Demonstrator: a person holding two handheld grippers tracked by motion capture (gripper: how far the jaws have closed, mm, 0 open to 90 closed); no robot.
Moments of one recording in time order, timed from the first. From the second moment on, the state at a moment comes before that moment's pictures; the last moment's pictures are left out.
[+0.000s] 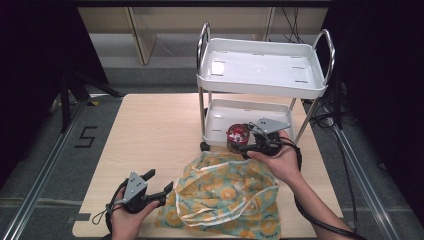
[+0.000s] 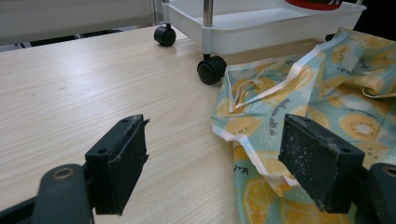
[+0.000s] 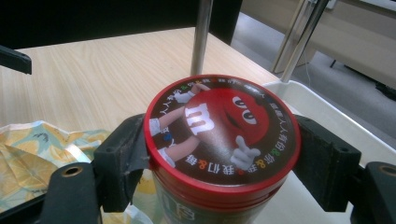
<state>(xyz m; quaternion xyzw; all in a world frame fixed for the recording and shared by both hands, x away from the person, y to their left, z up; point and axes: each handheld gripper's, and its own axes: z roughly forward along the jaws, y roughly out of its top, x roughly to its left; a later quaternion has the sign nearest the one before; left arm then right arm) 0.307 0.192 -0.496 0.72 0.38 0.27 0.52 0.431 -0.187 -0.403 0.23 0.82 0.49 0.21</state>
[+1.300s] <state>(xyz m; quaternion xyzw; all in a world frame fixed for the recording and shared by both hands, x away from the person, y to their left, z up) 0.307 0.192 -0.496 0.72 0.38 0.27 0.52 0.446 -0.182 -0.402 0.24 0.81 0.48 0.21</state>
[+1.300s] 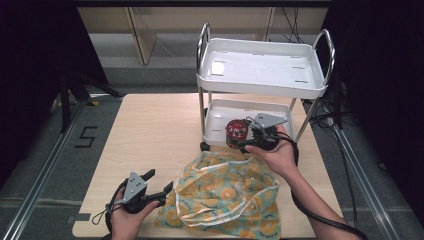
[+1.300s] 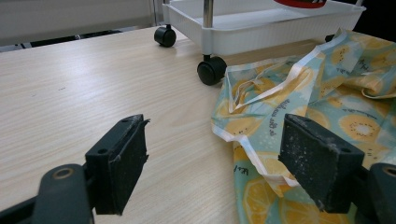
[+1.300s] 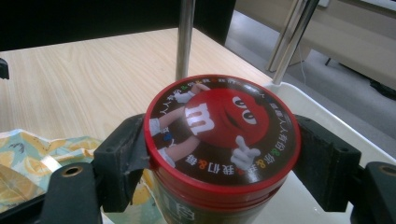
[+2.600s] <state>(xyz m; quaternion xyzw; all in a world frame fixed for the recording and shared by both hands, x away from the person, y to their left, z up) 0.307 0.192 -0.496 0.72 0.38 0.27 0.52 0.459 -0.178 -0.404 0.25 0.81 0.48 0.21</state>
